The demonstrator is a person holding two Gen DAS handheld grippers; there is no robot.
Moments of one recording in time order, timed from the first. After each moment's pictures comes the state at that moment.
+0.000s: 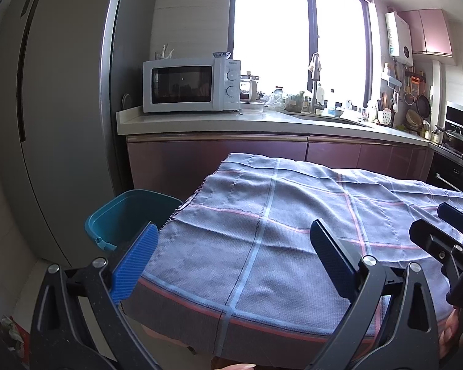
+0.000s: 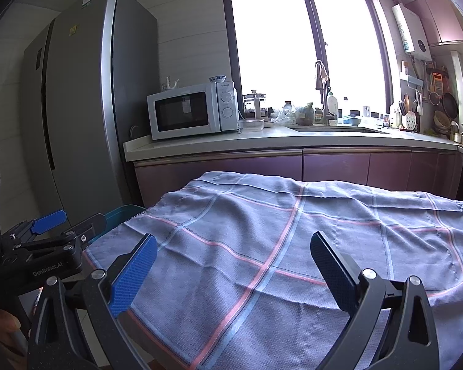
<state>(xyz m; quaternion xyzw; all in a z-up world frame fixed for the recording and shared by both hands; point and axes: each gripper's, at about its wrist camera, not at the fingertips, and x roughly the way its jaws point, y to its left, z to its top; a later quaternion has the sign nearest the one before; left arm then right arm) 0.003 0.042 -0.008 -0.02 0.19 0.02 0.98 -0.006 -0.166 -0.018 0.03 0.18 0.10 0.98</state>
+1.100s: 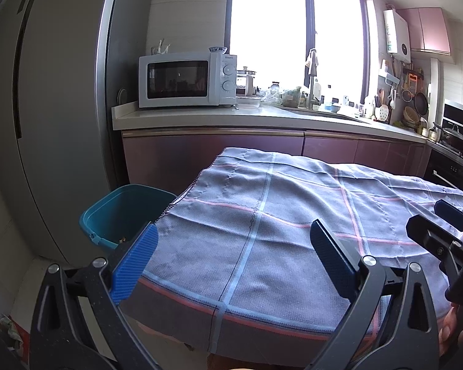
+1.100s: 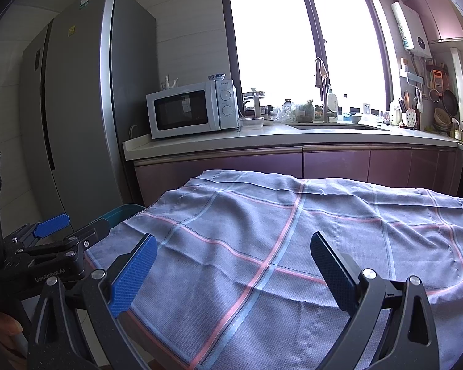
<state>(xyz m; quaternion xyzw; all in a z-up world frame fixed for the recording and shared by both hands) 0.009 0.039 -0.014 -0.02 0.21 0.01 0.98 -0.002 -0.170 -0.018 0.03 0.19 0.11 0.98</state>
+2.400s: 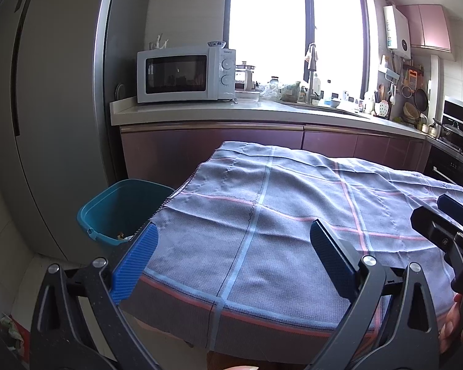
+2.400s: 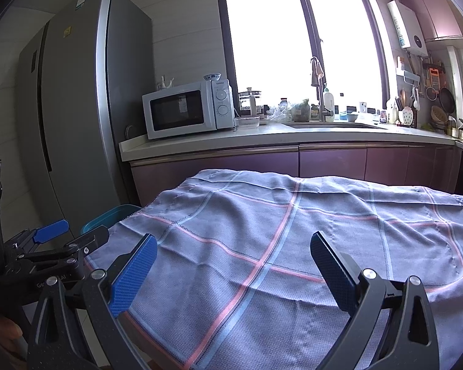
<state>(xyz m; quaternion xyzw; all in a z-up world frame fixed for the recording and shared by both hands) 0.012 0.040 -0.021 -0.02 0.22 0.00 0.98 -0.001 -0.169 -0.022 0.04 0.19 0.10 0.98</state>
